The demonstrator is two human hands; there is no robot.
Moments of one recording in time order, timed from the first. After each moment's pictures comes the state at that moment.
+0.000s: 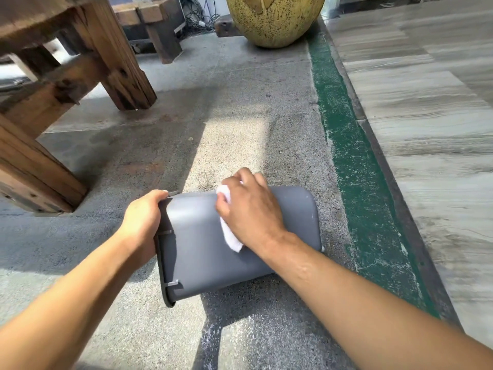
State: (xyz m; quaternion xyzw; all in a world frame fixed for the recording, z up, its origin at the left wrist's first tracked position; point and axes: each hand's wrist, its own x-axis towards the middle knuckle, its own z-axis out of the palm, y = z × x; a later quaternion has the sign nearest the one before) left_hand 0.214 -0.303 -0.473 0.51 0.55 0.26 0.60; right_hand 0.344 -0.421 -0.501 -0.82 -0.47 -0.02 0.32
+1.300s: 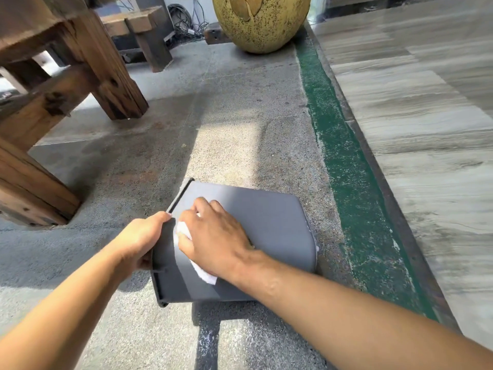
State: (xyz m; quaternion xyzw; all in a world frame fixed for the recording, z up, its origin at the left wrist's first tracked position) left_hand 0.200 -0.295 -0.482 0.62 0.61 0.07 0.49; right_hand 0.300 -0.416 -0.501 -0.76 -0.58 0.03 0.29
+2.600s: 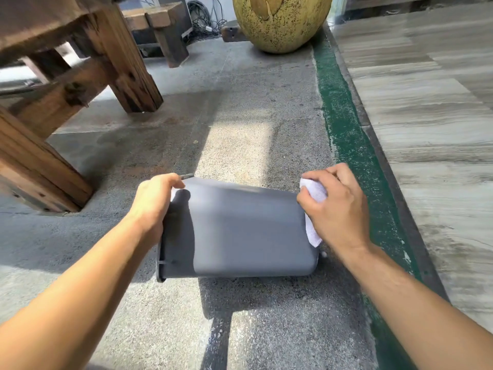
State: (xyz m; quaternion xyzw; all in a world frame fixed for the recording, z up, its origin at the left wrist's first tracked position) left_hand 0.235 -0.299 -0.444 0.57 0.57 0.24 0.55; right_hand 0.419 -0.507 -0.510 -0.84 -0.31 -0.08 0.44
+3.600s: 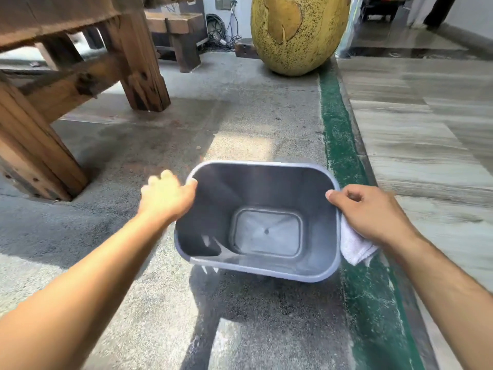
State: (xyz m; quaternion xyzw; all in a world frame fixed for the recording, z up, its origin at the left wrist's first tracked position) left_hand 0.241 -0.278 -0.450 0.78 0.57 0.10 0.23; right_hand 0.467 -0.534 -0.454 -0.90 -0.29 0.11 0.31
